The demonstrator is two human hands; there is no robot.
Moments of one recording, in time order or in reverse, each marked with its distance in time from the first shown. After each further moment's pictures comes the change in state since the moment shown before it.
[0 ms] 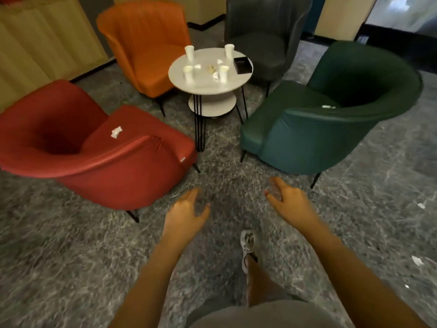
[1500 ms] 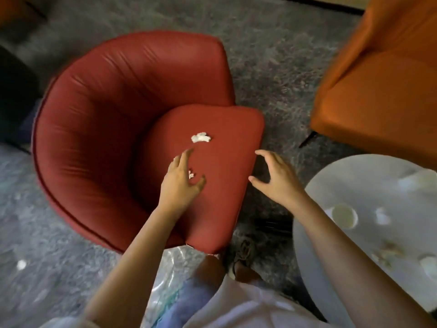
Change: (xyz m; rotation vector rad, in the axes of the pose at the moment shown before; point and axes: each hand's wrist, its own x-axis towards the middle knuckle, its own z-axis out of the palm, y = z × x) left_hand 0.646 -0.204 -0.162 -0.111 0.763 -1.035; right_hand 0.872 -0.368 0.146 -0.095 -0.783 -1.142
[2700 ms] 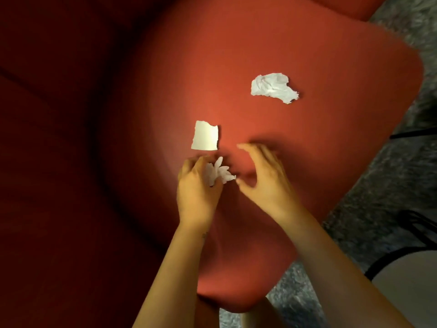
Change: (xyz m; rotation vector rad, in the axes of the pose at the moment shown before) left_hand 0.110 -0.264 0.218 -0.199 0.070 -0.591; right_hand 0.203 0.060 0.343 0.013 -0.355 -0.045
